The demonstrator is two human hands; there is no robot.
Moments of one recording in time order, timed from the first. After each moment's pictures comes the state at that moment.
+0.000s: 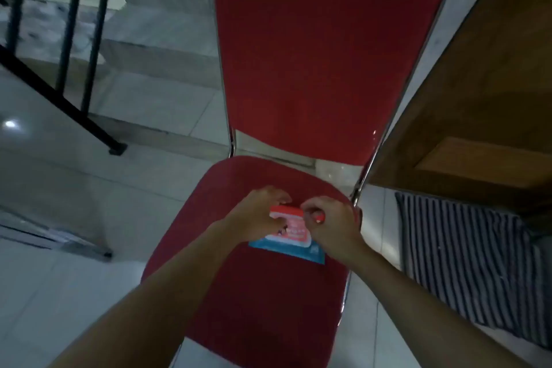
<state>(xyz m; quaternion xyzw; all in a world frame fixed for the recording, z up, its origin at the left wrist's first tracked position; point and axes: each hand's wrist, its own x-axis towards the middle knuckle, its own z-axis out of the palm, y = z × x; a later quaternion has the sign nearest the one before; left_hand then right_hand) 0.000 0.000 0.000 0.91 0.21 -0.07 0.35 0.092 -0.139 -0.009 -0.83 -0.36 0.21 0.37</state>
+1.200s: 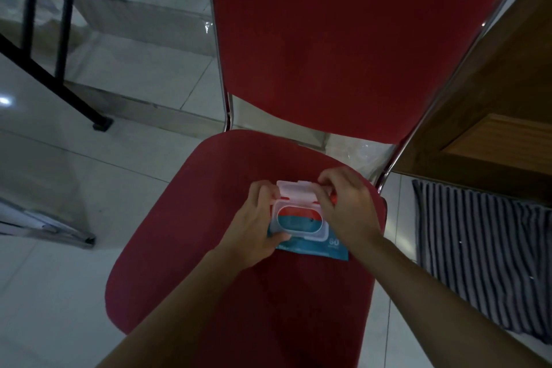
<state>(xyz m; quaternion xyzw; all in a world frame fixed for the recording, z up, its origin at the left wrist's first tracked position) -0.022 0.000 -0.107 0.91 0.23 0.06 0.35 0.117 -0.111 -0.088 -0.85 -0.40 0.07 0.35</state>
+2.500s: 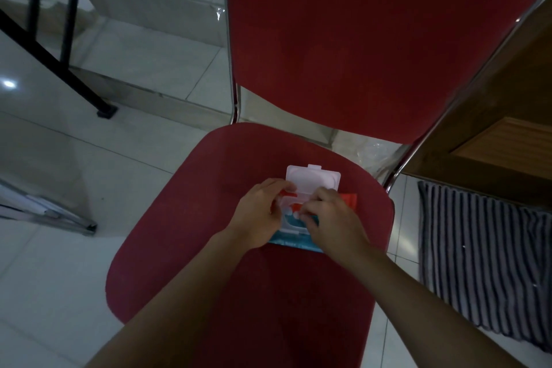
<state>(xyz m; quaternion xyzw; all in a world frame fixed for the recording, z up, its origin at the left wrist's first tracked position) -0.008 0.009 -0.107 0.88 0.28 0.03 0.39 0.094 -0.107 -0.107 -0.82 -0.50 0.16 0.23</state>
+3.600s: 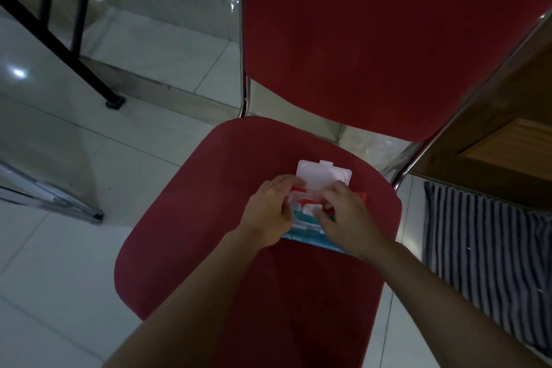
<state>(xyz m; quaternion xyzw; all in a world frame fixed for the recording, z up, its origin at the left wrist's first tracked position) -0.009 -0.002 -0.110 0.88 0.29 0.03 0.38 0.104 -0.113 -0.104 -0.80 -0.46 0.27 0.29</state>
